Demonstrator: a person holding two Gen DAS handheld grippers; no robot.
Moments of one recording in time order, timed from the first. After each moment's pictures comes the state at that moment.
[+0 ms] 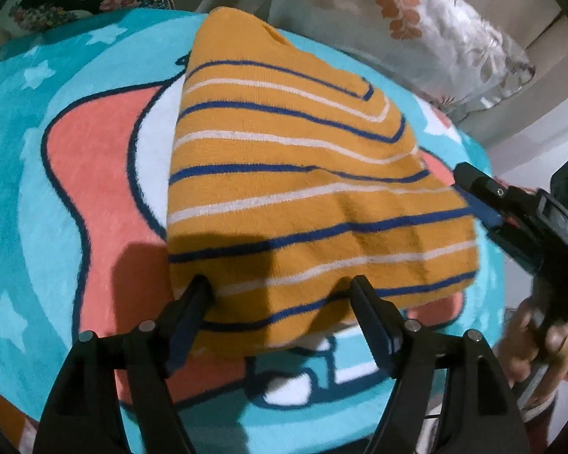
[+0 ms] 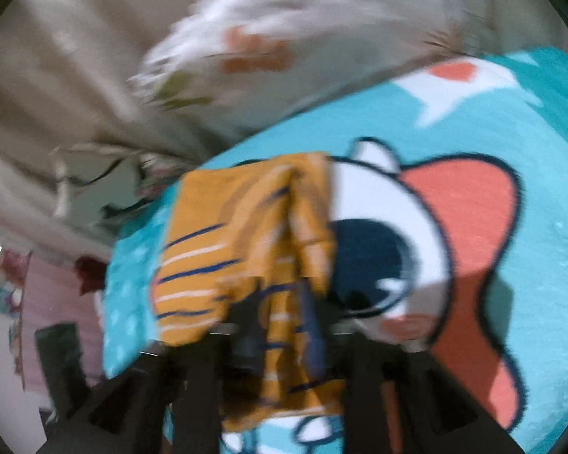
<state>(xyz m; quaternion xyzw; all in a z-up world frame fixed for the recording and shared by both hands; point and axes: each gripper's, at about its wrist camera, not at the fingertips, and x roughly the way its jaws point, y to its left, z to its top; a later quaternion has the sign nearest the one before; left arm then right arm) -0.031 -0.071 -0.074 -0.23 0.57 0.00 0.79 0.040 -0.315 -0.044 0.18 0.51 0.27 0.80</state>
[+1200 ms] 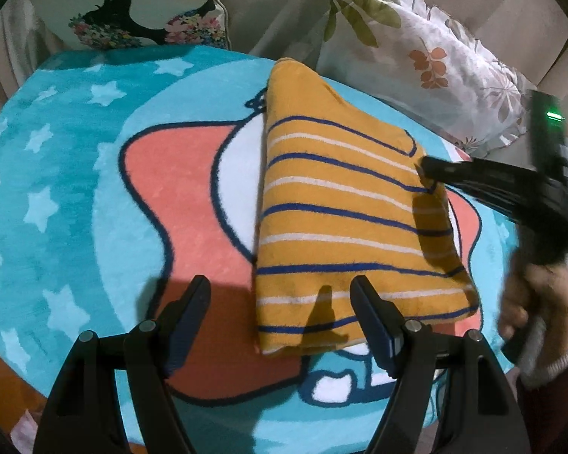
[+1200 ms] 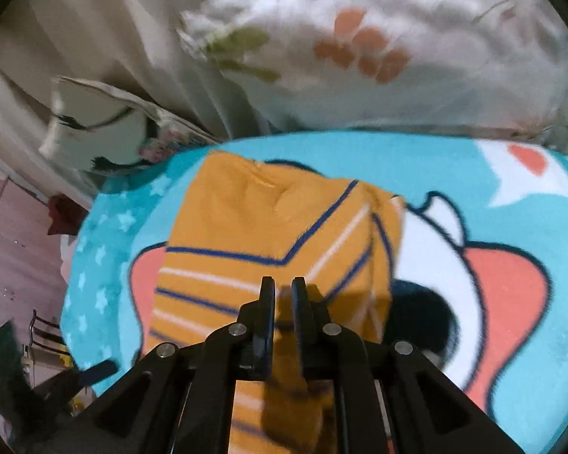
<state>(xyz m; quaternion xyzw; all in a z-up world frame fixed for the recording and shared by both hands) -0.059 -0.042 -0.047 -0.21 0.52 0.08 0.82 0.083 -0.215 -0.042 0.04 0.52 0.28 0.80</state>
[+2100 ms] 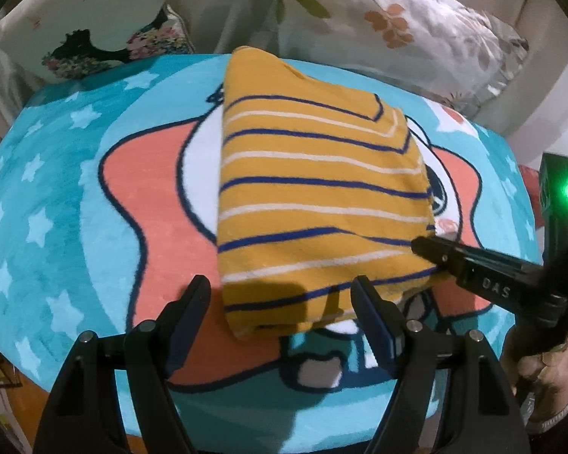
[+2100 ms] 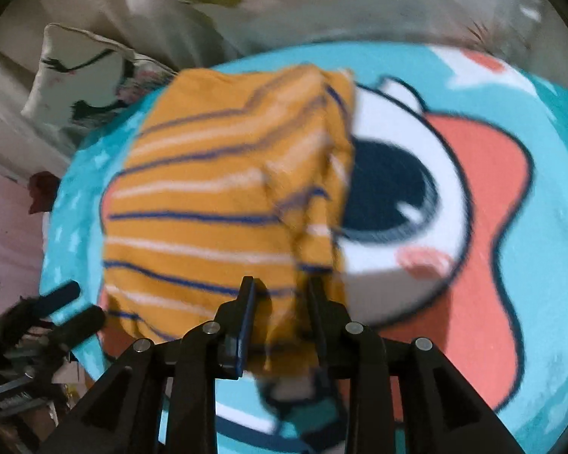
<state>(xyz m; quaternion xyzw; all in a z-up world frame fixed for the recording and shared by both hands) -0.055 -0.096 -0.045 -0.13 0.55 0.07 0.82 0.000 -0.279 -0.087 0.03 0.57 0.25 0.78</state>
